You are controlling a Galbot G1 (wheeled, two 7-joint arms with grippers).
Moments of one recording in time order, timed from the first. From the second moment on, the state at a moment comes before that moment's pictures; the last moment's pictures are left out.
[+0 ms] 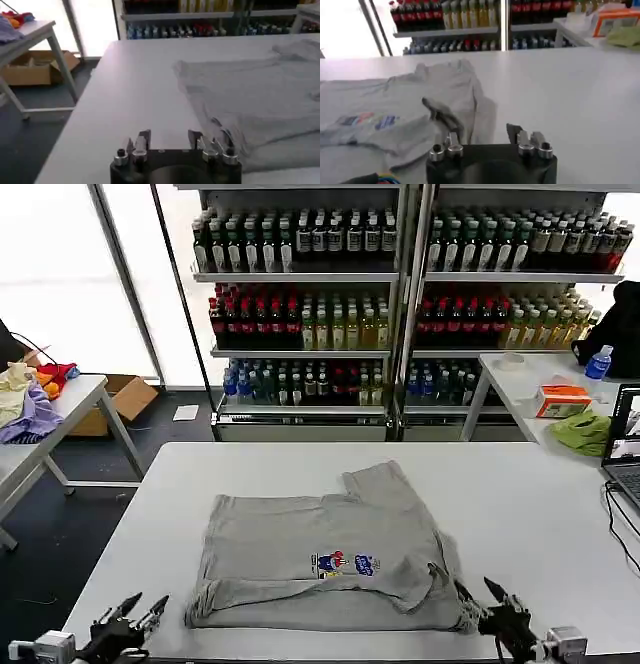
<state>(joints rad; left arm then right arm) 1.77 -1.11 -0.94 -2.17 -0.51 0.58 0.15 -1.62 1.01 0.74 2.14 0.64 -0.46 -0.05</state>
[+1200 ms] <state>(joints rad) 0.94 -0.89 -0.39 -1.52 -0.65 0.57 0.28 -0.54 1.14 0.13 1.17 0.51 -0.49 -0.30</state>
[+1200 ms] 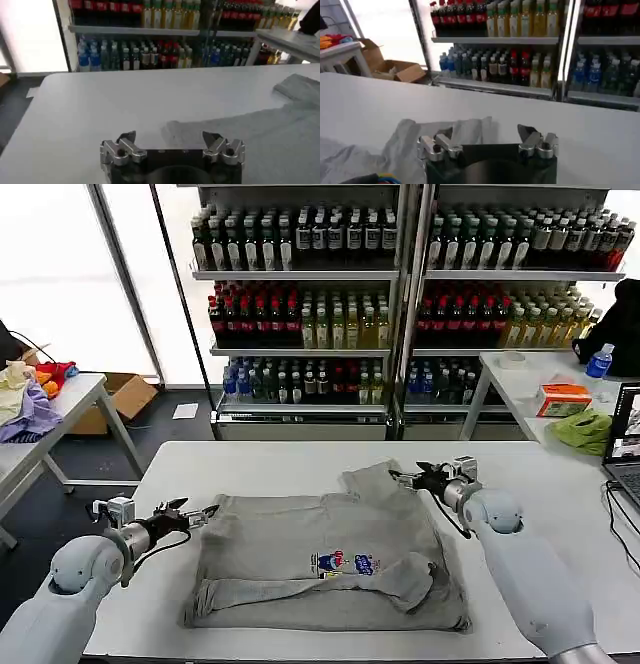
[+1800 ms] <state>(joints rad) 0.85 -0.96 -0.29 -1.44 -0.61 0.57 0.29 -0.51 1.18 0.09 1.08 0.53 -0.49 -0.28</state>
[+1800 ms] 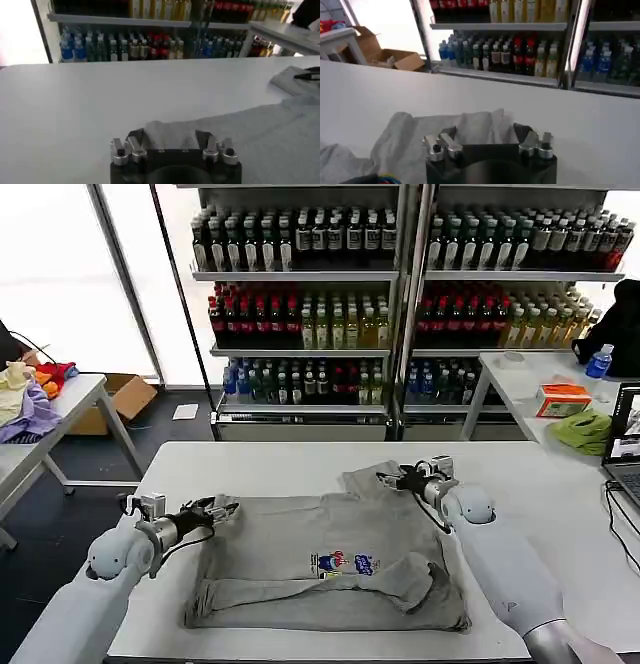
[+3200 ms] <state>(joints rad) 1.07 -0.92 -0.42 -1.77 -0.70 0.48 0.08 -0.85 1.03 0.35 1.59 0.86 -0.51 -0.19</state>
